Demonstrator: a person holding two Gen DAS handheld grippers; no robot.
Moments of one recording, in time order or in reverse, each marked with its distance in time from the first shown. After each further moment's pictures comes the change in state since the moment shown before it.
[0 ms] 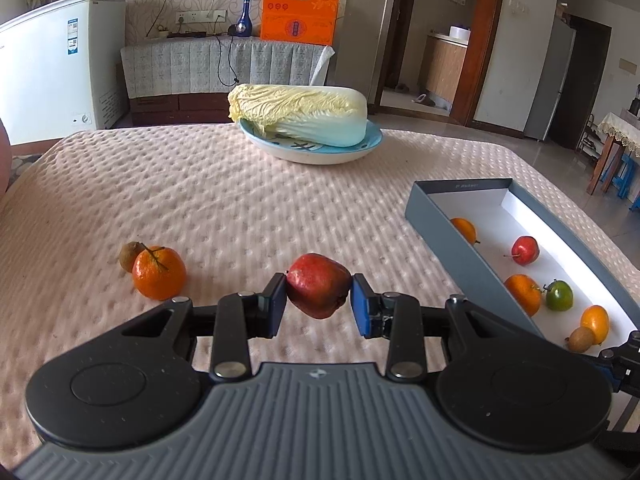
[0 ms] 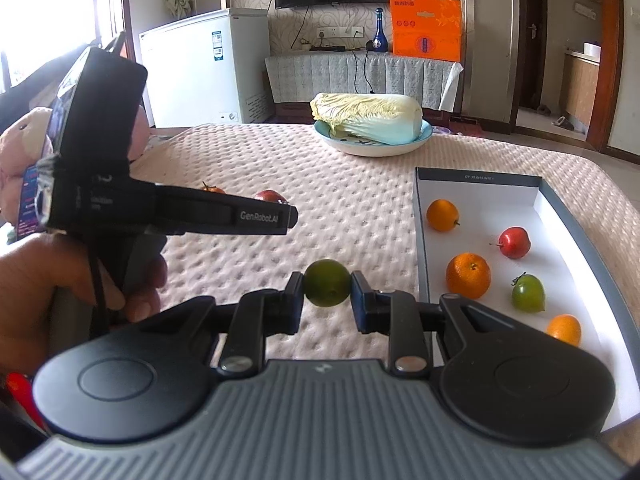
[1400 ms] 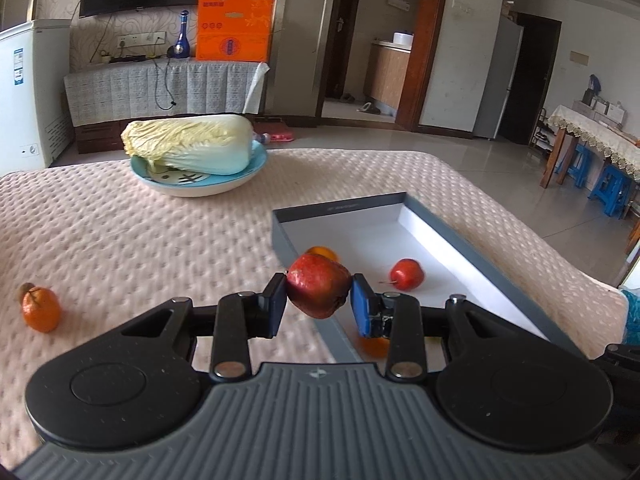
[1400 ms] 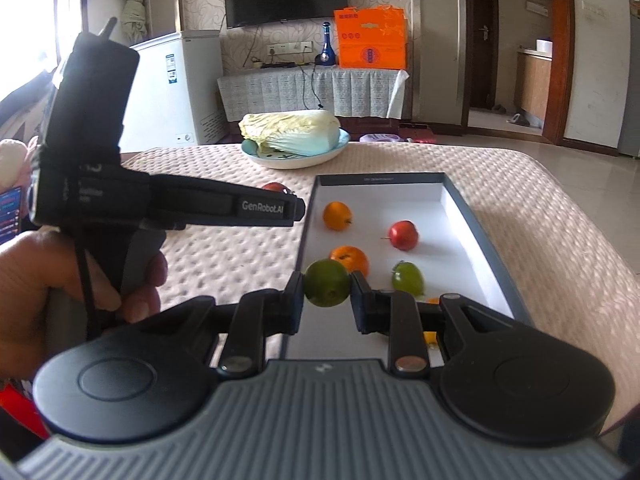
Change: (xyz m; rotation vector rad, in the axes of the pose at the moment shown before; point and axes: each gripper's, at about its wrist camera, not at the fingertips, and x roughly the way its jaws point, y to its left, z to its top) left arm 0.000 -0.104 0.017 0.076 -0.044 -0.142; right arm -0.042 -0.068 -0.012 0.071 -0.042 -0.112
